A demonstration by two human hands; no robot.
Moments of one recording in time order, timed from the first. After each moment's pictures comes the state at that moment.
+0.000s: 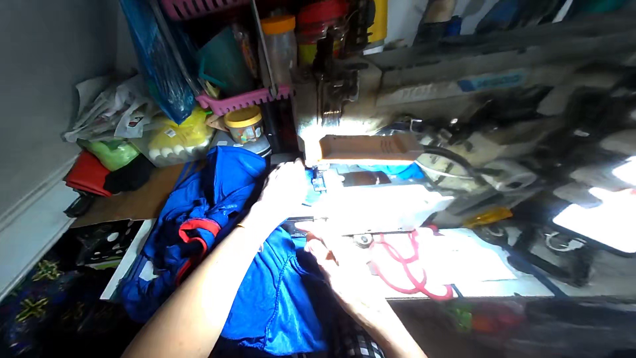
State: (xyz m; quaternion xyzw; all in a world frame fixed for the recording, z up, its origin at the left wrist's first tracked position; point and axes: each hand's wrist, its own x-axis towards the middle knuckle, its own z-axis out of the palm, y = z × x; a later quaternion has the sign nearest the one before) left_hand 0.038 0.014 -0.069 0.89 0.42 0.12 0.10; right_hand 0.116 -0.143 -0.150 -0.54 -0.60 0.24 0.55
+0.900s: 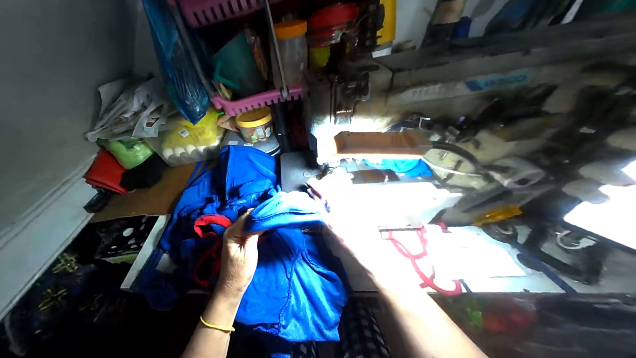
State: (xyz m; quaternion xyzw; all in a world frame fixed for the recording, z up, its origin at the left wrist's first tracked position) left_hand -0.071 -0.057 -0.144 0.63 0.24 0.61 0.41; right_hand 0.132 -0.079 -0.130 -0.60 -0.66 -0.10 0.43
